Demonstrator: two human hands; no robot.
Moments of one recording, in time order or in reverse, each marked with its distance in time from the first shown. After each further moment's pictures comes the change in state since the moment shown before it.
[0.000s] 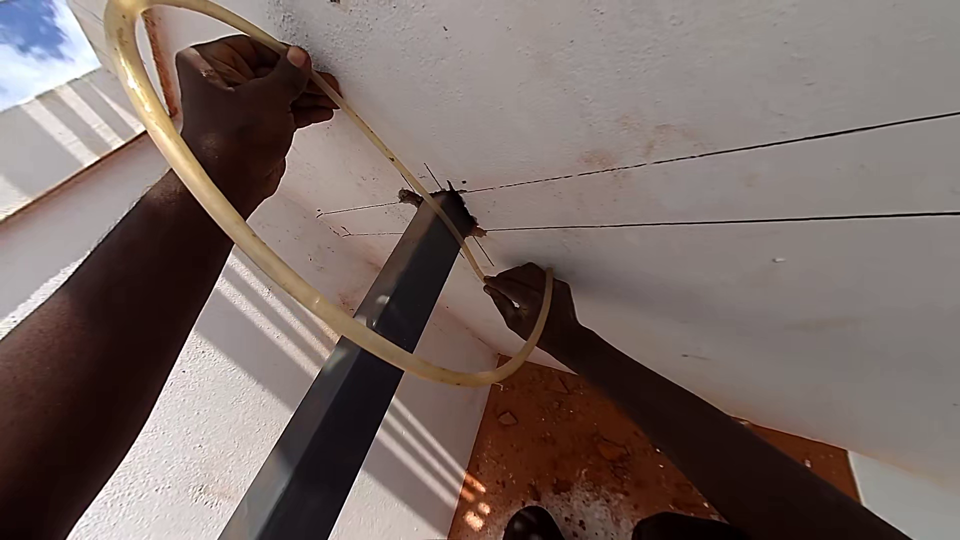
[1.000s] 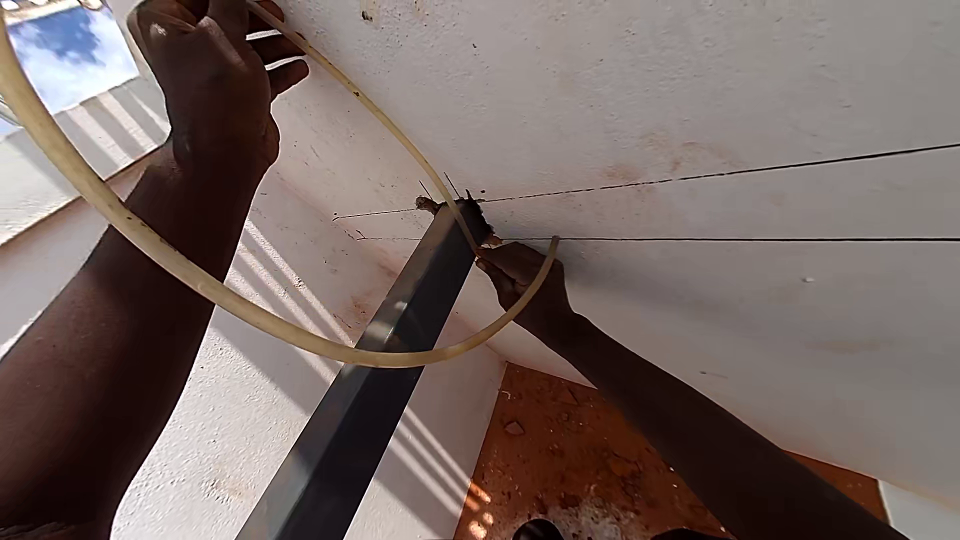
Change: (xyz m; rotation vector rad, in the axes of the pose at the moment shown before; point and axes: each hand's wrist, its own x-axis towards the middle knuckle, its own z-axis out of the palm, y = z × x) left_hand 0.029 0.015 -0.014 -0.035 0.249 0.072; right_hand 0.059 -0.023 0.008 0.180 0.119 0.033
